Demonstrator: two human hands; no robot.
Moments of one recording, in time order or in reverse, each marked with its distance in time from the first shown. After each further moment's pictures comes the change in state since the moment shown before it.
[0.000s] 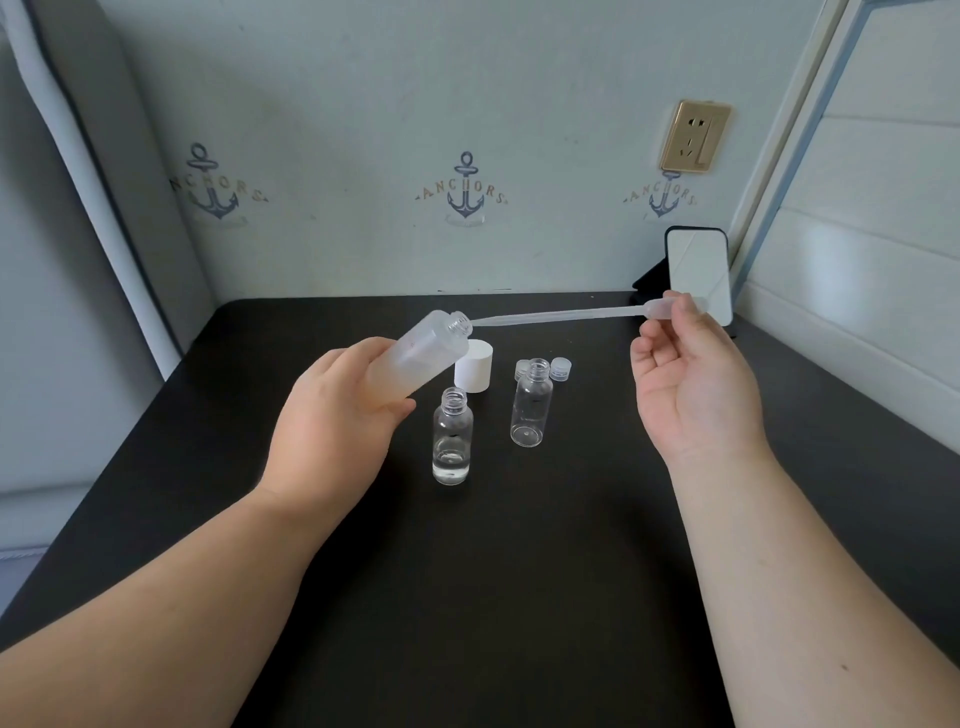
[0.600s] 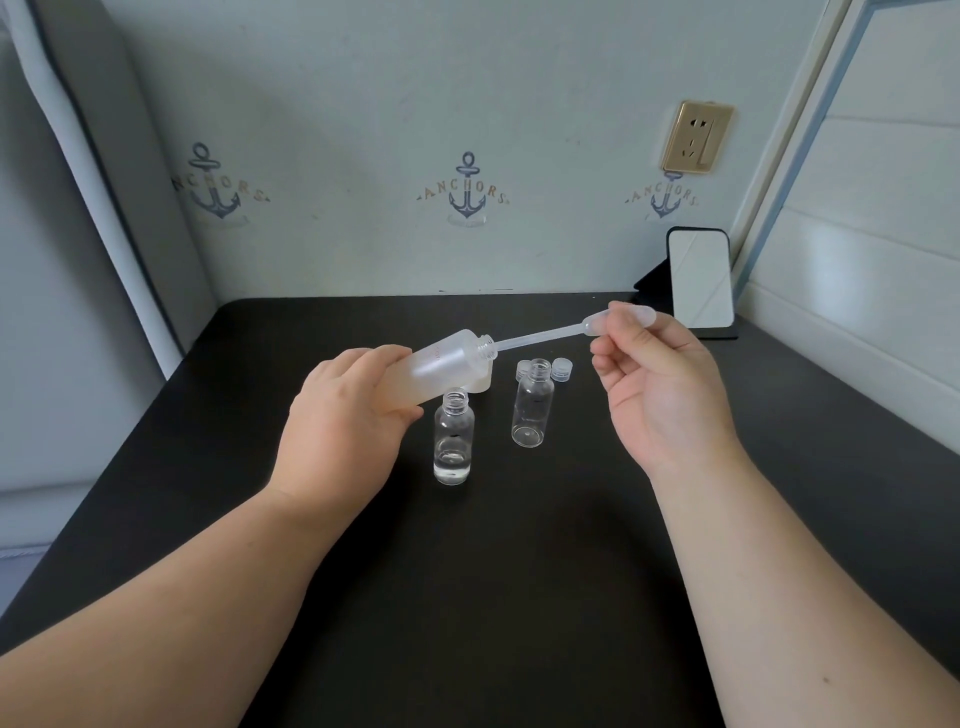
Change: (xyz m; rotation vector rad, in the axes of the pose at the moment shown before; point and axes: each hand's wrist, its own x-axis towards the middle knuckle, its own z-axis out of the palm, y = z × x) left_hand -0.002 0.003 0.006 0.109 0.019 0.080; right_hand -0.013 0.011 0.011 -0.201 -0.244 0.027
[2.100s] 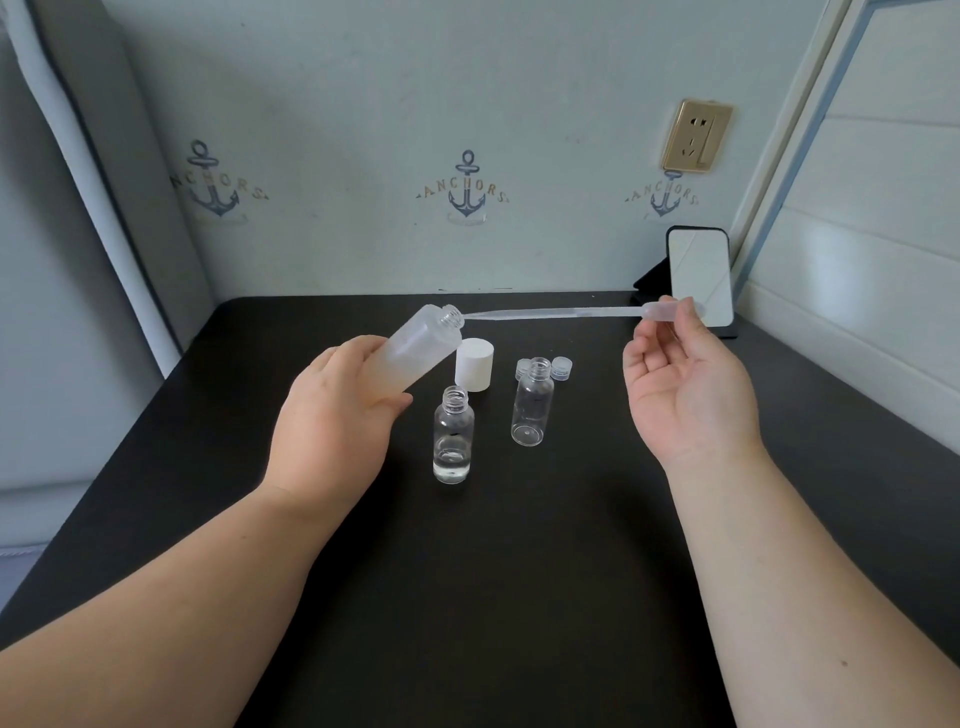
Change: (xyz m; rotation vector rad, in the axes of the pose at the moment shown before) left_hand 0.004 -0.004 -0.003 -0.055 0.016 -0.125; right_hand 0.008 -0.008 -0.015 0.345 0.250 0.075
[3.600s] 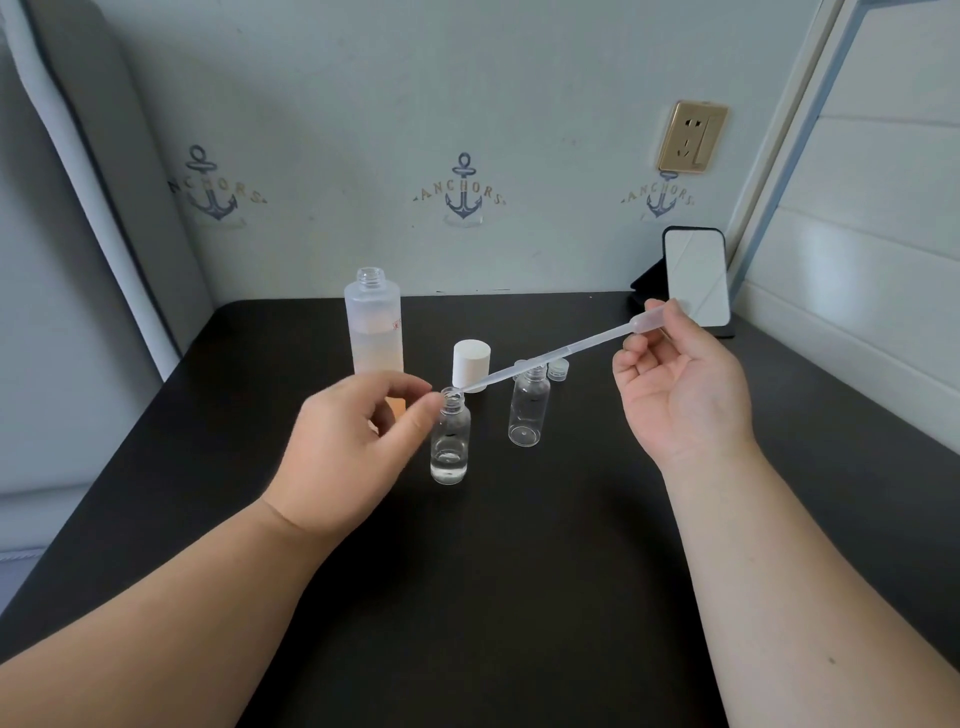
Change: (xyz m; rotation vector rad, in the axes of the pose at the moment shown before) left_hand -0.023 0.020 -0.013 -0.282 -0.130 0.105; right_hand 0.004 0.002 -0.004 -0.058 -0.022 0.013
